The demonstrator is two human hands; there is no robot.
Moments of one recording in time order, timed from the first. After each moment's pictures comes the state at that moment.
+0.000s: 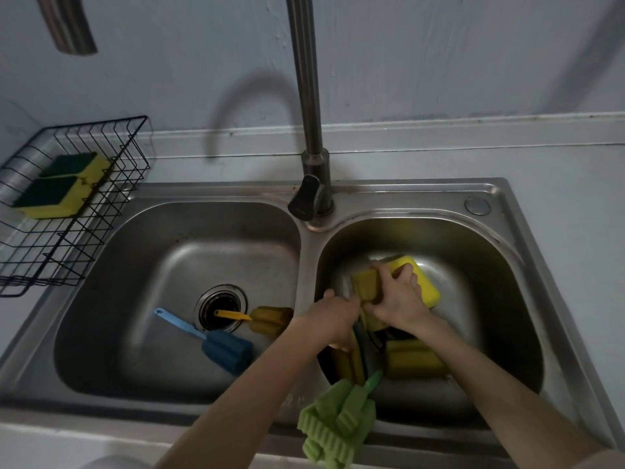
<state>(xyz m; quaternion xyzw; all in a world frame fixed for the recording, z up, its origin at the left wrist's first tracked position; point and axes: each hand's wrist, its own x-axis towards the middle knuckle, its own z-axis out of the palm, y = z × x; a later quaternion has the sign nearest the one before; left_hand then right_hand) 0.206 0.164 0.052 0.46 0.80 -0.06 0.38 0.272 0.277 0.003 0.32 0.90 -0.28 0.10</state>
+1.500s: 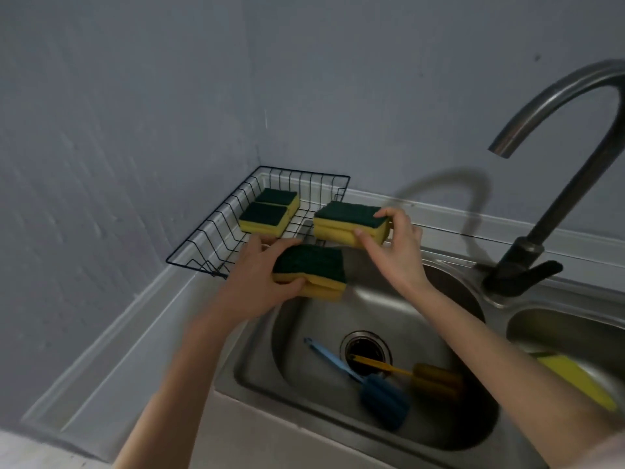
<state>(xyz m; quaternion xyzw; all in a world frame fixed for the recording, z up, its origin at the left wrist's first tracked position) 0.018 -0.192 0.174 0.30 0.91 0.30 0.03 0.058 0.014 0.159 0.14 0.86 -0.42 -0.26</state>
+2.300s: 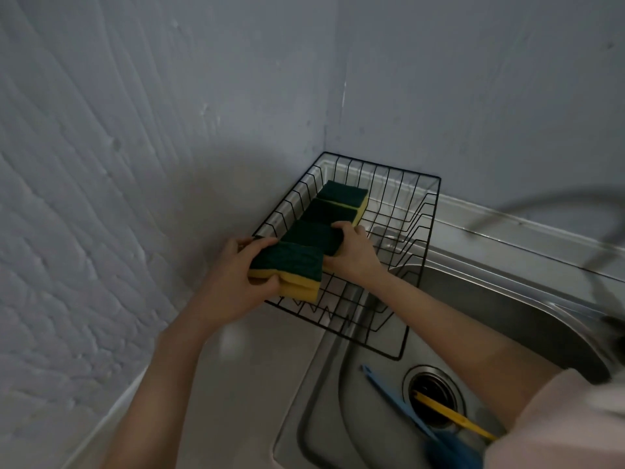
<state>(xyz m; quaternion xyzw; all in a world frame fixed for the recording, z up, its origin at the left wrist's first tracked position) -0.101 -0.282 0.136 0.17 0.91 0.37 0.05 -0.123 -0.086 0.096 0.09 0.93 -0.36 0.03</state>
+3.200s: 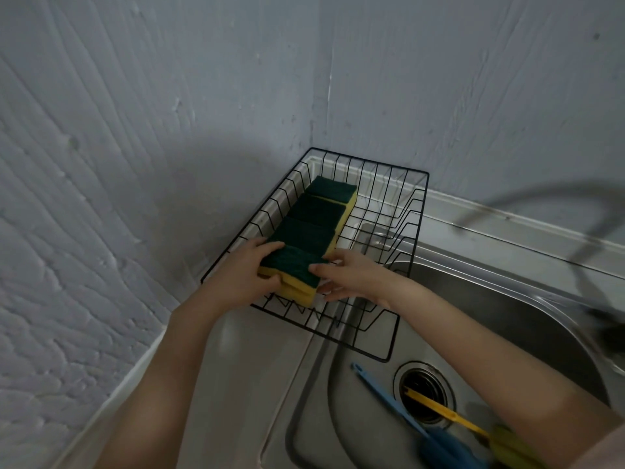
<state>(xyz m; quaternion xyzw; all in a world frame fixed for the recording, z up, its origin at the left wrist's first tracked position) -0.123 -0.253 0.129 0.22 0.92 0.29 0.12 -0.091 -0.077 0.121 0.14 0.77 -0.58 0.24</state>
